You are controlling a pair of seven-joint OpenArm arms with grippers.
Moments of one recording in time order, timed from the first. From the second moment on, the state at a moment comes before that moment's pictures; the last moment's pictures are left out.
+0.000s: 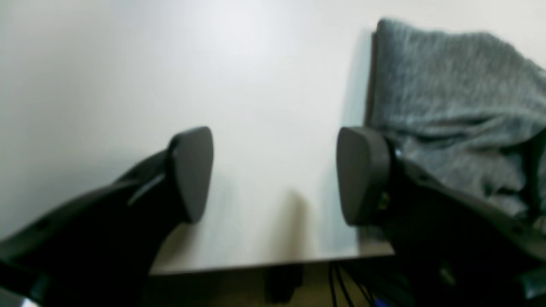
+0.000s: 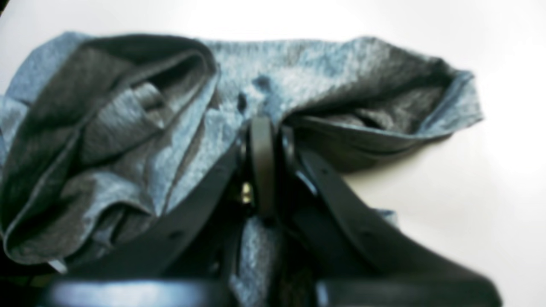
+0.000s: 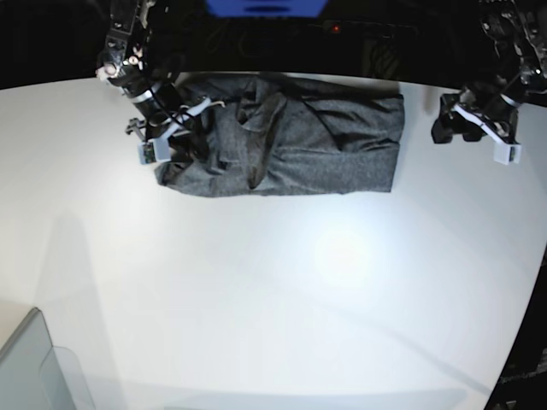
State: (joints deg) left arm 20.6 -15.4 -33.2 92.8 -41.0 -31.3 52.5; right arm -20.6 -9.0 18.9 95.3 6.2 39.2 -22.4
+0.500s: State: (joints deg) left arm 19.9 -12.9 -31.4 92.8 -39.3 -31.0 52.2; right arm -23.5 -8.8 7.7 109.6 6.0 39.2 -22.4
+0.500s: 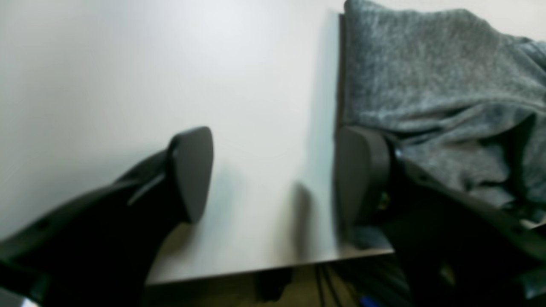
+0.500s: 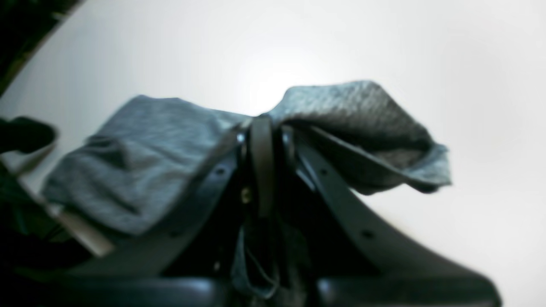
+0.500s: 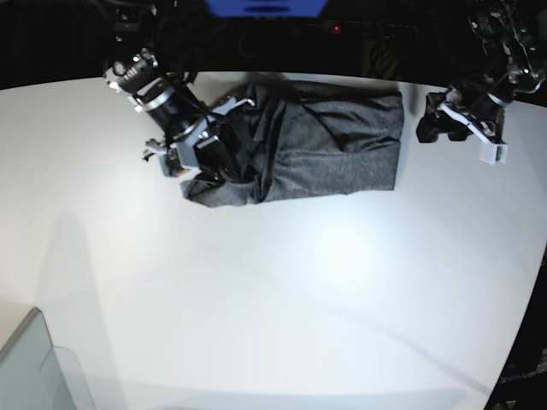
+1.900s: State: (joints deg) left arm 20.8 -5.5 -42.2 98.3 -24.9 -31.7 55.7; right arm -1.2 -8.3 -36.1 84.5 -8.0 26.9 -22.2
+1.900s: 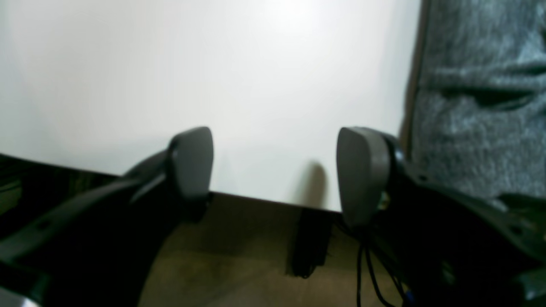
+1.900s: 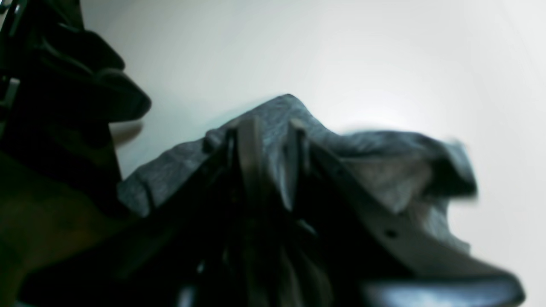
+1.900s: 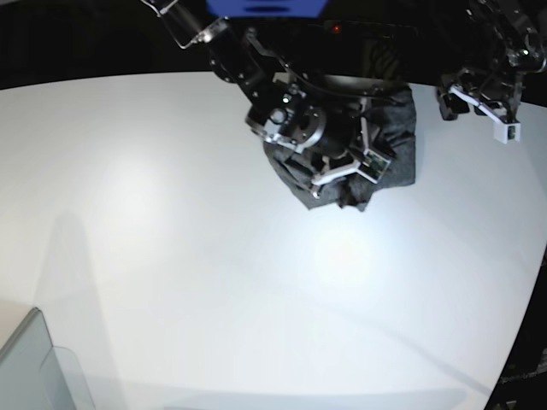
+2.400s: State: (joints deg) left arm 20.8 -6.0 -42.2 98.3 -25.1 -31.7 55.7; right arm -3.1 -8.4 -30.1 95.3 -8.0 26.7 -21.9
